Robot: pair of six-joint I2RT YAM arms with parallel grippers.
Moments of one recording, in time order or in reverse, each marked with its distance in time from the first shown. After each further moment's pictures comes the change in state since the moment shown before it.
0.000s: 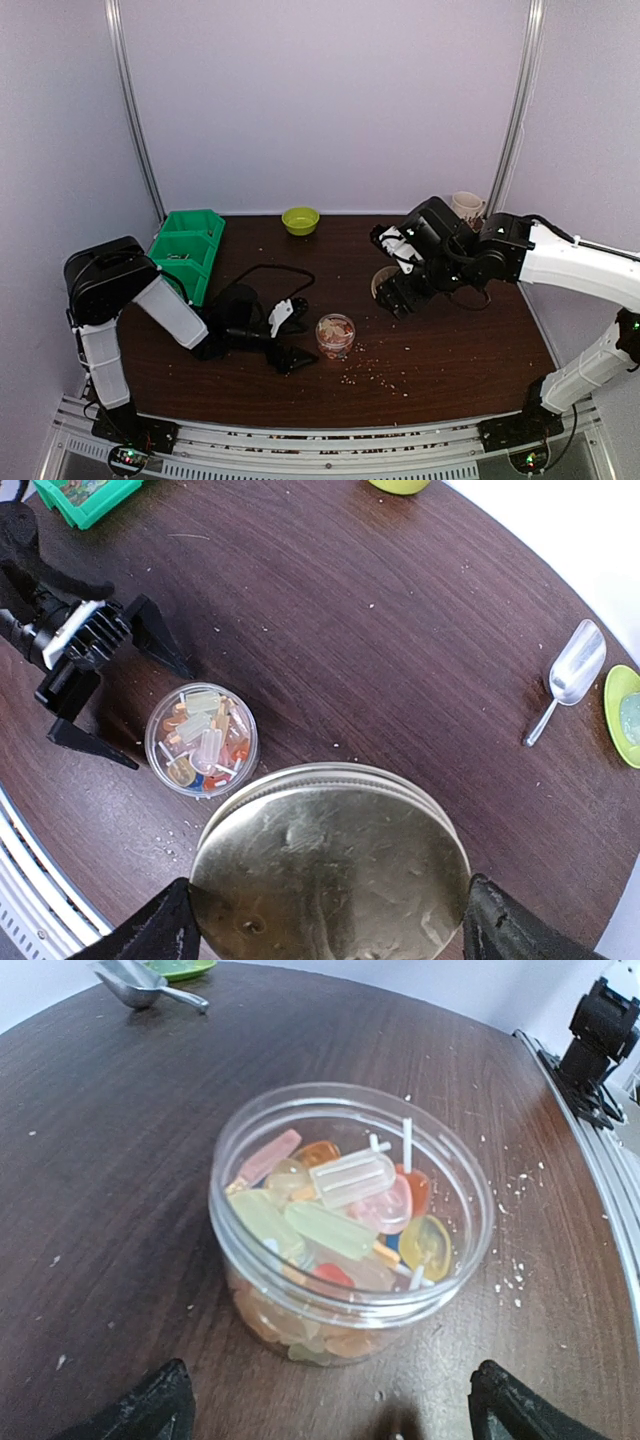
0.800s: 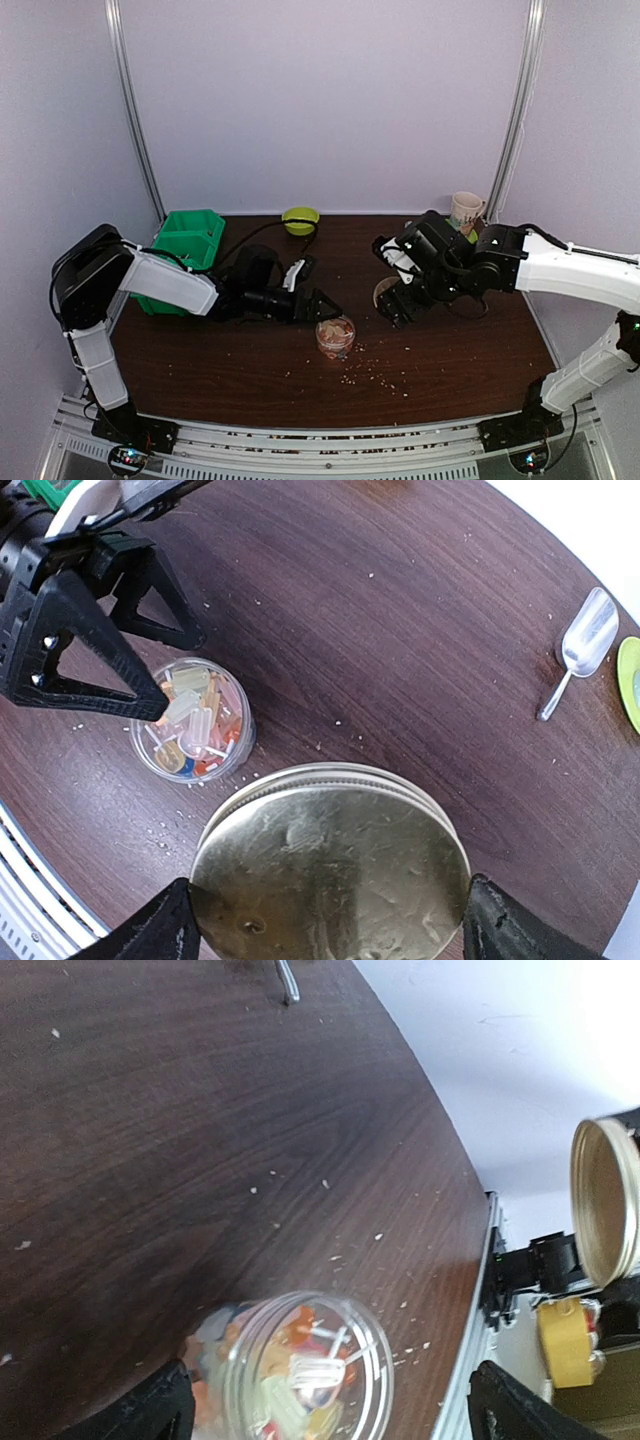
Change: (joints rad) left arm -0.002 -0.072 0.320 -0.425 0.022 -0.731; right arm 0.000 -0.004 -0.076 0.036 -0.002 0.044
